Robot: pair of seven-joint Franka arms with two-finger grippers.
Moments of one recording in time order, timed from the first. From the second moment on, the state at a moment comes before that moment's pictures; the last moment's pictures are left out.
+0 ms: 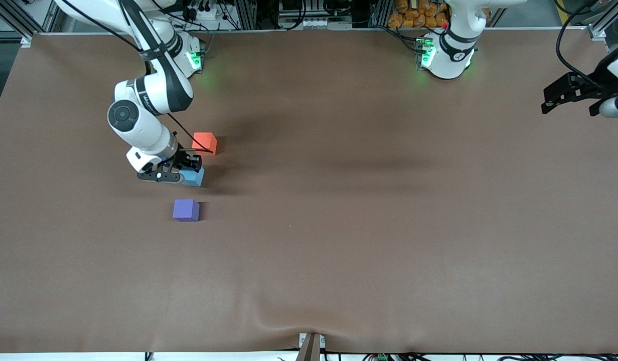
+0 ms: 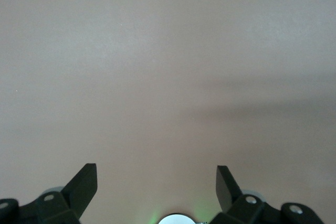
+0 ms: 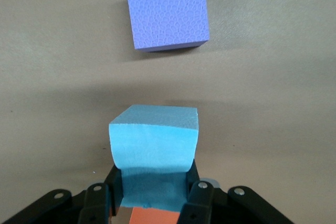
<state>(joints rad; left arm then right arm) -0.05 -0.09 0.02 -1.61 0.00 1.49 0.03 0.17 0.15 0.10 -2.40 0.05 2.51 0.31</state>
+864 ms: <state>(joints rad) -0.05 -0.07 0.01 -1.61 0.00 1.51 -0.07 0.19 0.21 0.09 -2.42 0.05 2.58 0.28</state>
